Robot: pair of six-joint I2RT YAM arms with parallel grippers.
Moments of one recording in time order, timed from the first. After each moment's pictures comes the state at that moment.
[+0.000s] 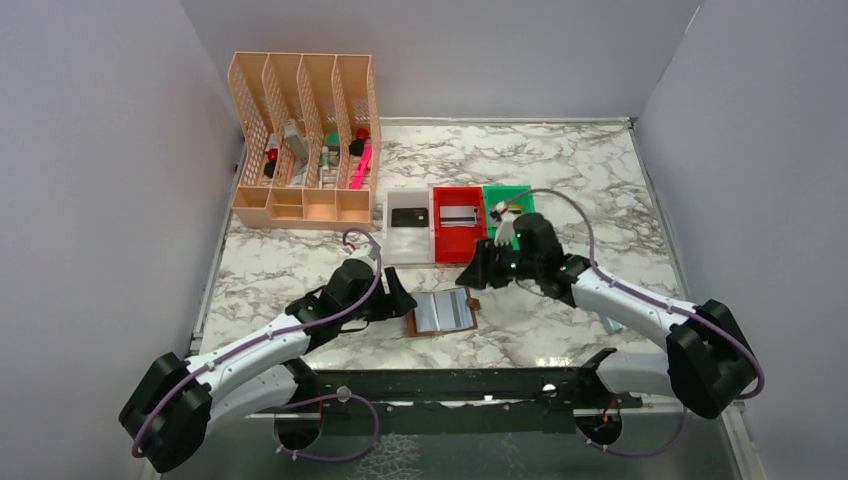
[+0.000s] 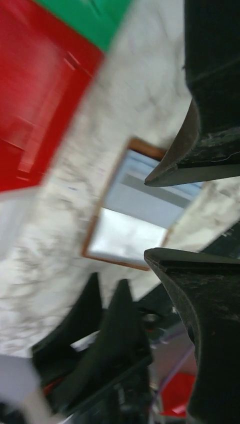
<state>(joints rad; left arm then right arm) -0.73 0.93 0.34 -0.07 0.07 -0.83 0.54 1.23 0.68 0.00 -0.41 0.47</state>
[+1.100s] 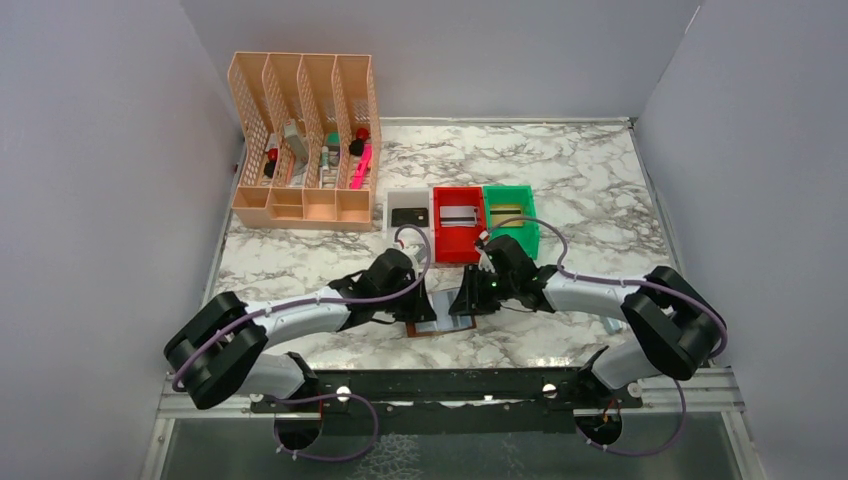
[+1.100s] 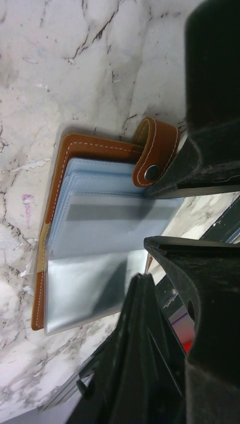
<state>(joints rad) -0.84 1.29 0.52 0.03 0.27 -0.75 0.73 1.47 0.58 0.01 -0.36 0.76</state>
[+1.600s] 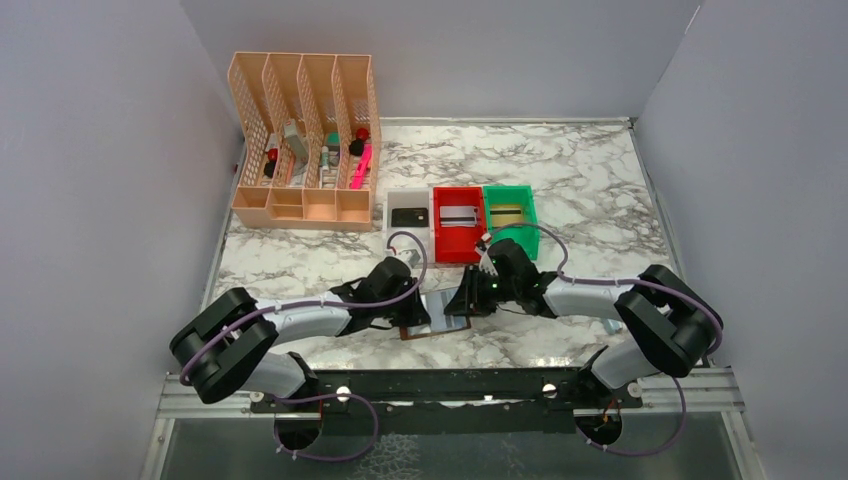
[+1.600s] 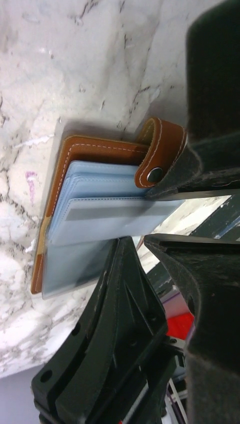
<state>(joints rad) -0.85 1.36 0.45 0.10 0.17 -0.81 0.73 1.49 0.52 0.19 -0.42 0.87</state>
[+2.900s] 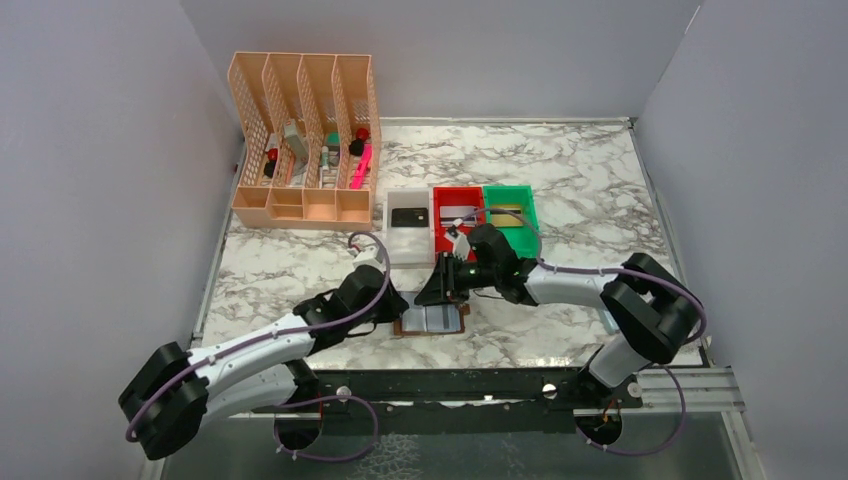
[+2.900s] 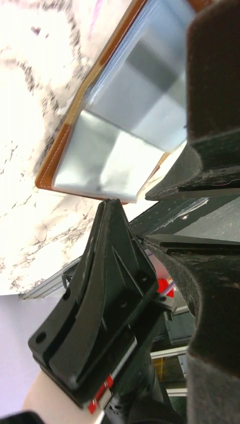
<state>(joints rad) -0.85 1.00 0.37 -0.05 -0.08 -0.87 0.79 1.57 0.68 0.30 -0.57 0.94</state>
